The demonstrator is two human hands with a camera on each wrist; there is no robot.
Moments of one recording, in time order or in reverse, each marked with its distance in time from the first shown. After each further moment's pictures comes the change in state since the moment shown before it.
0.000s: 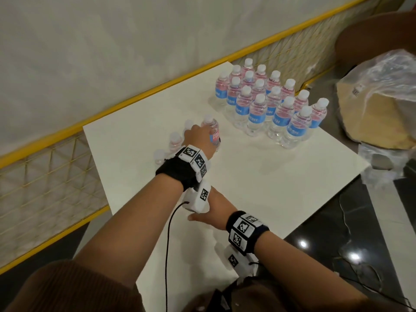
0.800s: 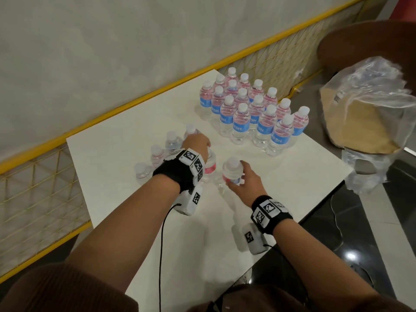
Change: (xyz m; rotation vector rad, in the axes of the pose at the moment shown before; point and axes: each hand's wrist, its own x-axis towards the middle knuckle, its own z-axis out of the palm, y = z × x) left_hand 0.019 0.037 0.006 0.137 -0.098 0.091; right_hand 0.009 0.069 -0.110 0.213 0.493 0.097
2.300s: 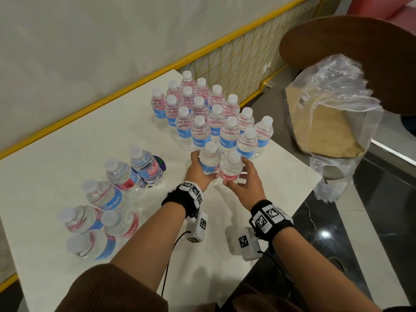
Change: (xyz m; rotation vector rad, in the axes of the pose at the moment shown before) left_hand 0.091 0.066 0.141 -0.862 0.005 0.021; right_hand 0.061 0.046 -0.086 0.159 0.195 0.101
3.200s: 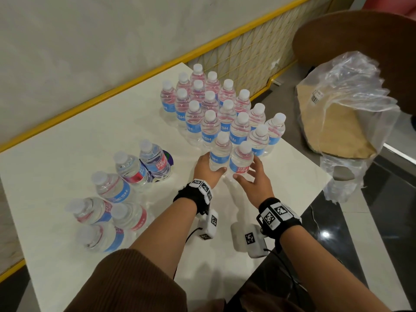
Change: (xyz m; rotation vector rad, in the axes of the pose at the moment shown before) left_hand 0.010 -0.015 0.011 0.023 0.091 -0.074; right_hand 0.001 0.000 0.004 -0.022 -0.001 0.048
